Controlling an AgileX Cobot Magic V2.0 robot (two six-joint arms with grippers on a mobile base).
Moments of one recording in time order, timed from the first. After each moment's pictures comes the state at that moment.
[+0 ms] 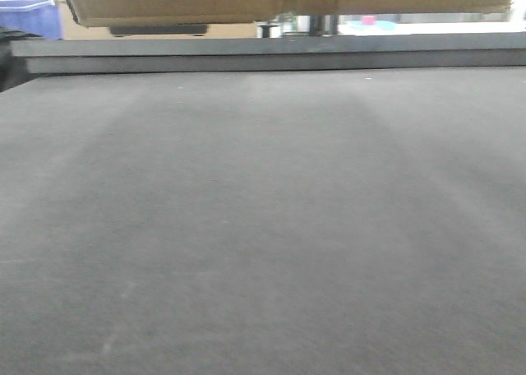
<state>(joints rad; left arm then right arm) -0.36 1.47 -1.95 0.02 1.21 -0.16 0.30 1.26 -1.64 0.06 0.99 0.02</state>
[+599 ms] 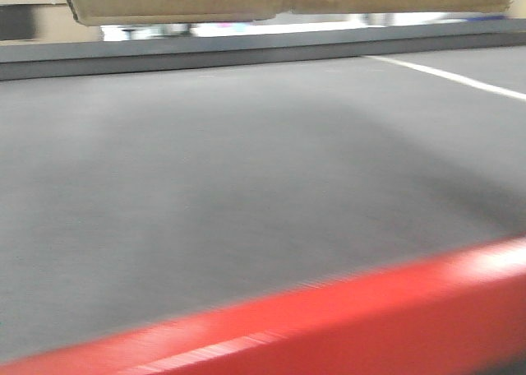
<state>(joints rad) -0.36 1.47 -1.95 0.02 1.21 -0.16 0.30 1.26 -1.64 0.06 0.99 0.02</state>
